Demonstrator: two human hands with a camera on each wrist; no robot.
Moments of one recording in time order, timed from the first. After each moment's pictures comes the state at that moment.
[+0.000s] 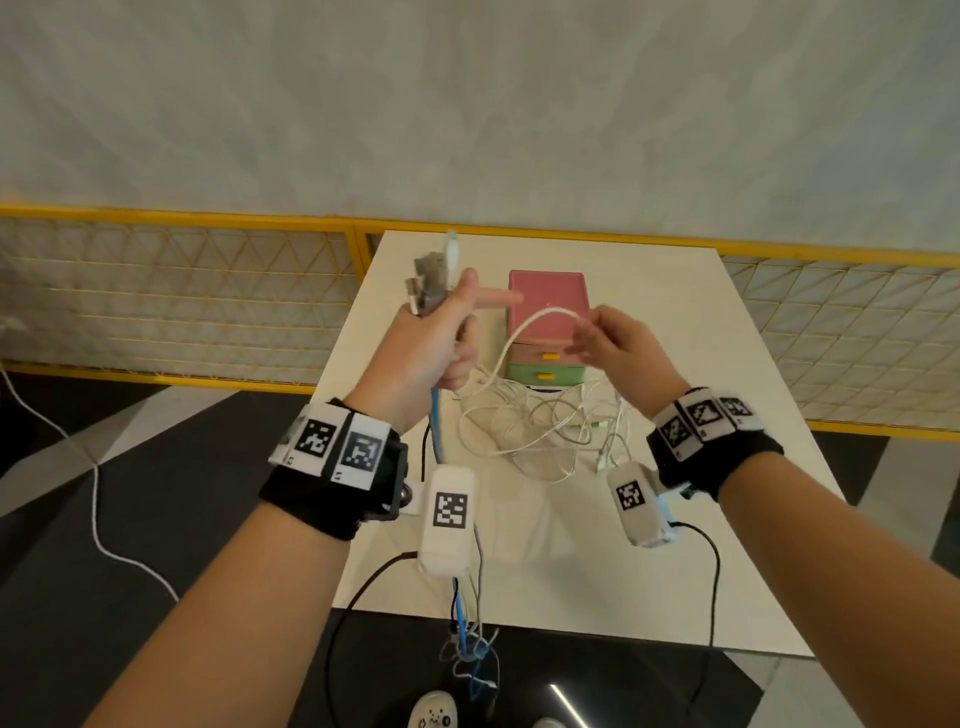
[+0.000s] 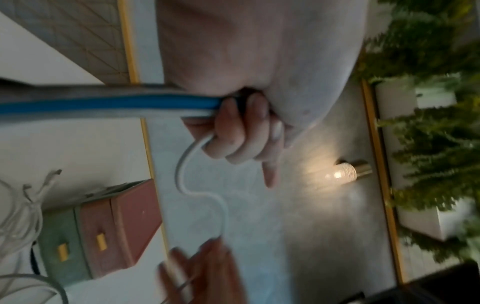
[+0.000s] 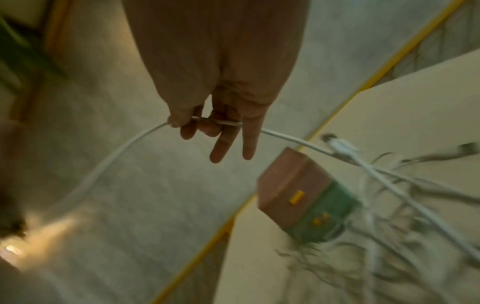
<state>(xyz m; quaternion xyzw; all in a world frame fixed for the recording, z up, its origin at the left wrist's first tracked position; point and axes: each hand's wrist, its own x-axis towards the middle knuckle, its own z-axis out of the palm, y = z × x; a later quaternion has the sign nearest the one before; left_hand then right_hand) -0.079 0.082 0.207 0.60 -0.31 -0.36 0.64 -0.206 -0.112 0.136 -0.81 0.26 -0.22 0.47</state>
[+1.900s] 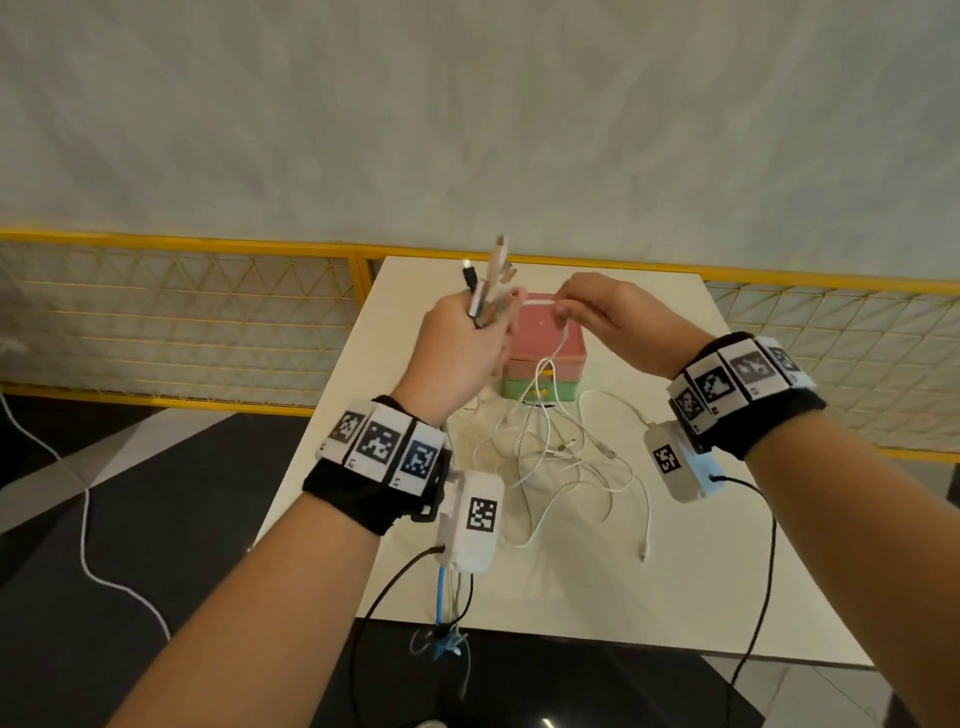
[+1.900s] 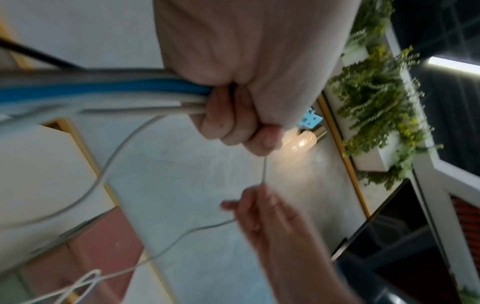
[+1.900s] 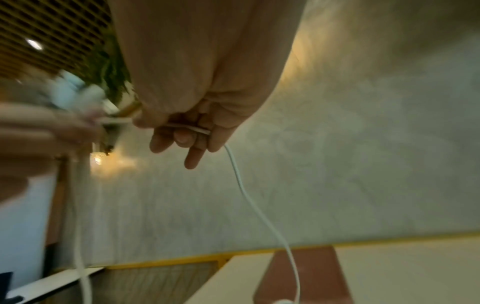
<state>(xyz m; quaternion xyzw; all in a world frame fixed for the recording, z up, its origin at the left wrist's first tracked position) -0.107 0.072 0.227 0.72 -0.38 -0.17 0.55 -0.211 -0.100 0.226 -0.96 0.06 -0.17 0.22</state>
